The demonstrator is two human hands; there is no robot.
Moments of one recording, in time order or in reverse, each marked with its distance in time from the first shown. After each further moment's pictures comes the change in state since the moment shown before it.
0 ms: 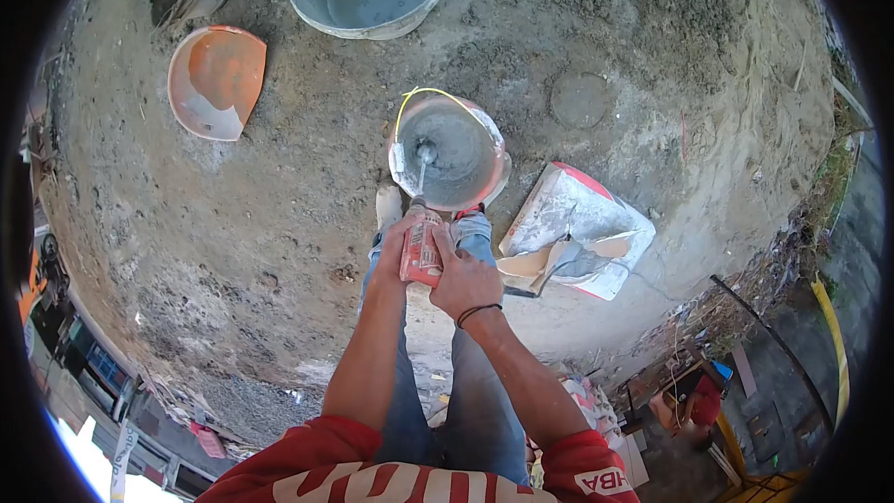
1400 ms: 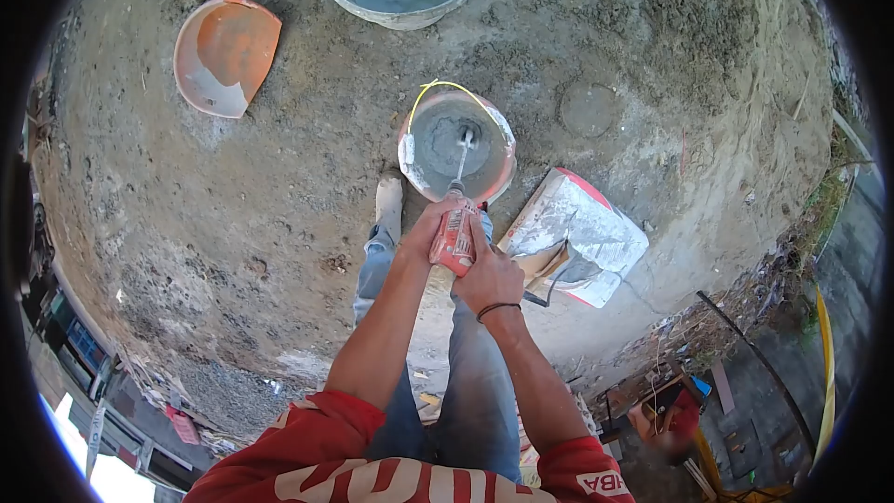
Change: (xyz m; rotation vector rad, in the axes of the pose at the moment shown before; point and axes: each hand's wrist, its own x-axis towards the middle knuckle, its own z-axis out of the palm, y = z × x) left_hand 0.047 -0.016 -0.003 0.064 -0.148 -0.017; right_hand -0.003 0.007 0.008 -0.002 0.099 0.145
